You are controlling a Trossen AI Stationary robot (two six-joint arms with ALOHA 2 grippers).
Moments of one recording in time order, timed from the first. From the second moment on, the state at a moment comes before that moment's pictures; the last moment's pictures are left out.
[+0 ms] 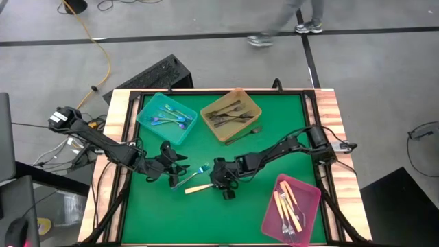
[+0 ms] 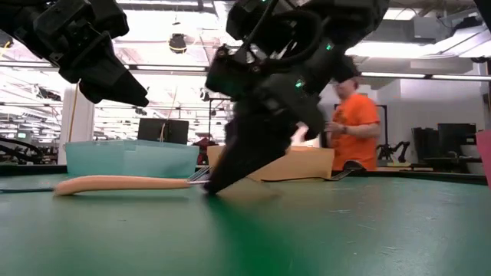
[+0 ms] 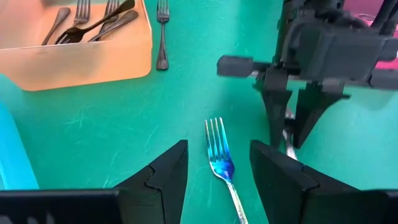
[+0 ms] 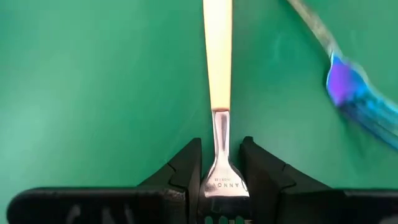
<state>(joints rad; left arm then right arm) -0.44 1.08 0.45 -0.05 -0.61 -0.56 0.21 2.10 1.26 -0.02 -0.07 -0.01</state>
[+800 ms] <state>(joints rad) -0.44 1.08 0.45 -0.05 -0.62 -0.53 0.38 1.52 1.26 -0.69 0.41 0.47</state>
